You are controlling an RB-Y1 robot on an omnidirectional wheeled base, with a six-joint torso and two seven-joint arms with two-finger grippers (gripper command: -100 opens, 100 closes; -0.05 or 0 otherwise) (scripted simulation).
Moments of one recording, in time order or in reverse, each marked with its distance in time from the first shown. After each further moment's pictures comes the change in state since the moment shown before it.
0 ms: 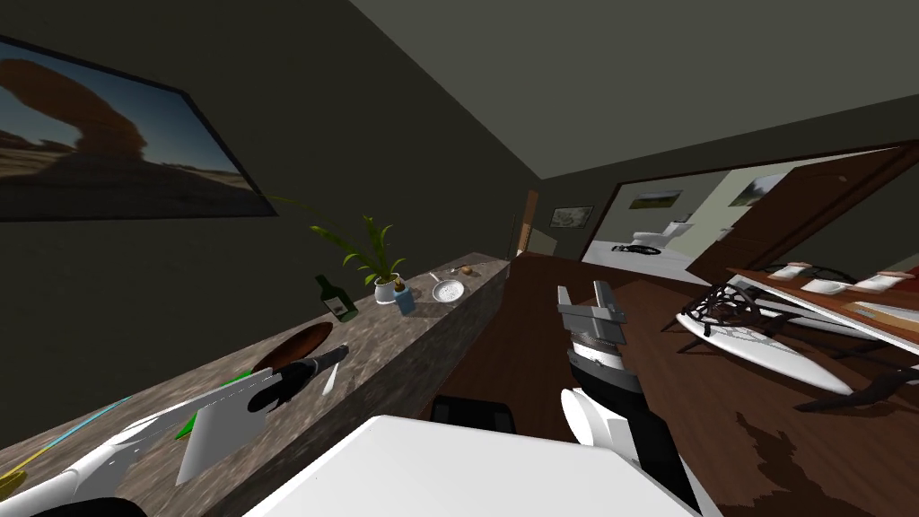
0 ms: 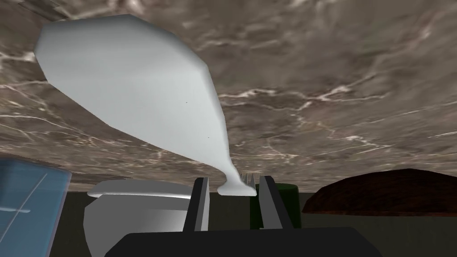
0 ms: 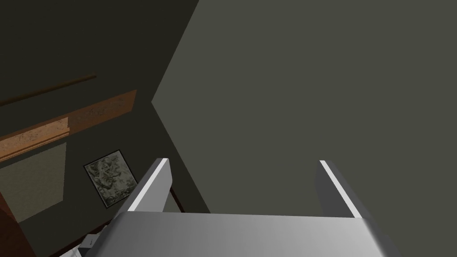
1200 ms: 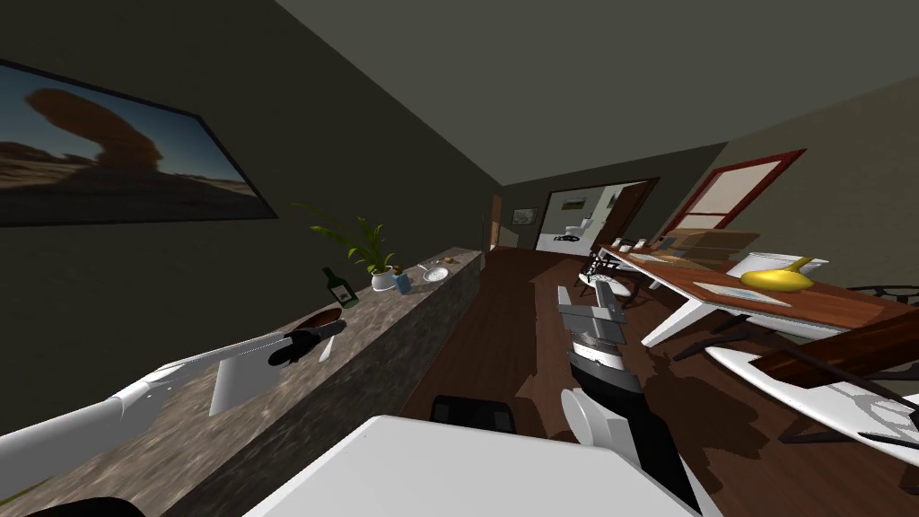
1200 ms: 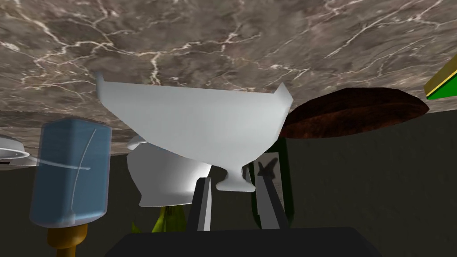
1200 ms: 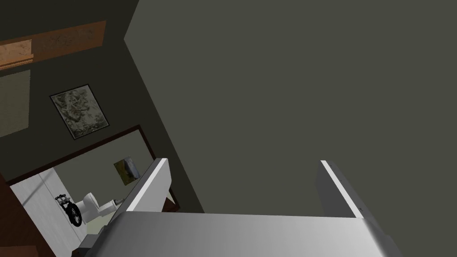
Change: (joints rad) left arm -0.040 0.163 0.093 -0.003 0.049 0.132 0.074; right arm 0.000 0.000 0.000 0.000 0.000 0.000 0.000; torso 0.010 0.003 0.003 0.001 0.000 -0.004
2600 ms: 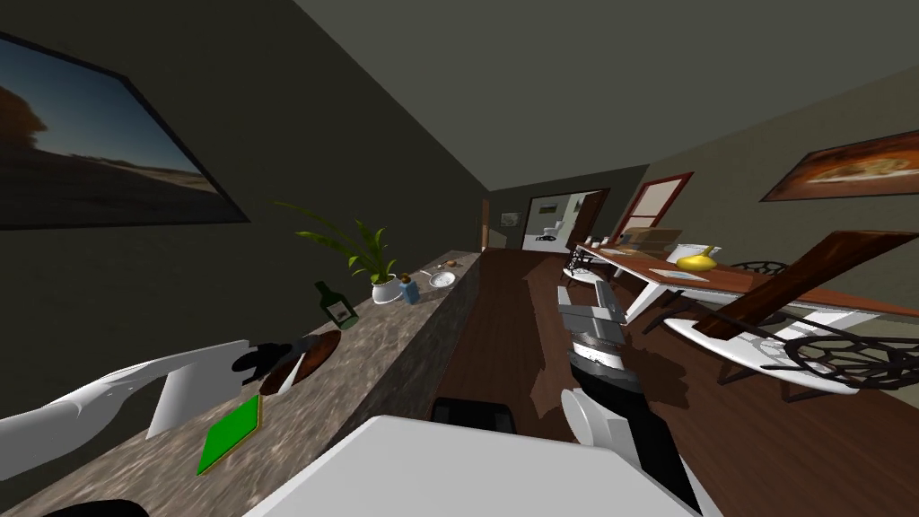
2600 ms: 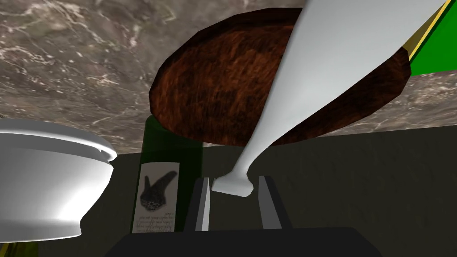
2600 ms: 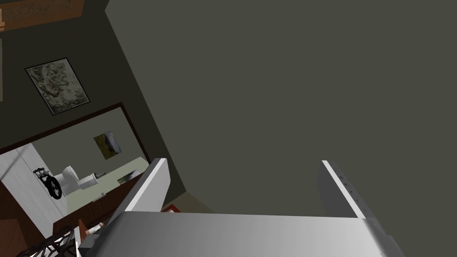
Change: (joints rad) left arm 0.114 0.125 -0.037 0.173 0.287 -0.113 0.080; right arm 0.000 0.000 0.000 0.000 0.000 0.000 0.000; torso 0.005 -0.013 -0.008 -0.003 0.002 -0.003
